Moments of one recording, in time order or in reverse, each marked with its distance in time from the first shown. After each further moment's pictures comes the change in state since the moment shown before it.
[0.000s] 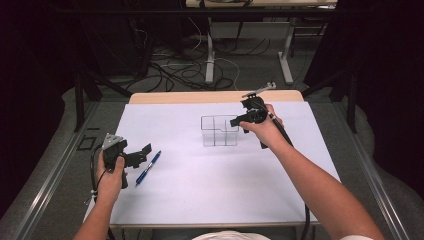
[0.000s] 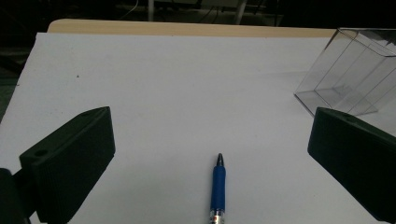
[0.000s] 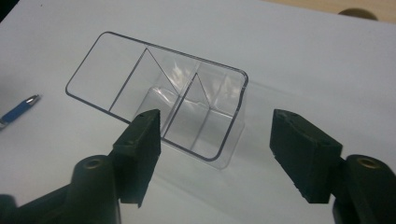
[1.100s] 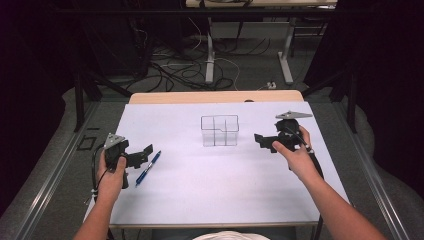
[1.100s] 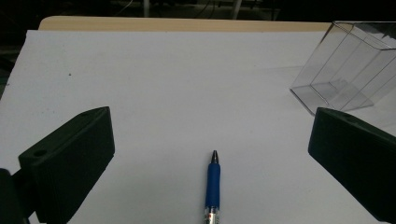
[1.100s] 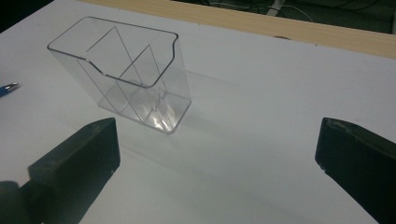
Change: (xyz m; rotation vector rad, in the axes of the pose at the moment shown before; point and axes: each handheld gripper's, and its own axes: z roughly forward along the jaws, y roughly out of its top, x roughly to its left) left arm -0.004 0.001 0.002 0.019 -0.013 0.016; right arm -0.043 -0.088 -0.060 -0.257 -0.063 -0.069
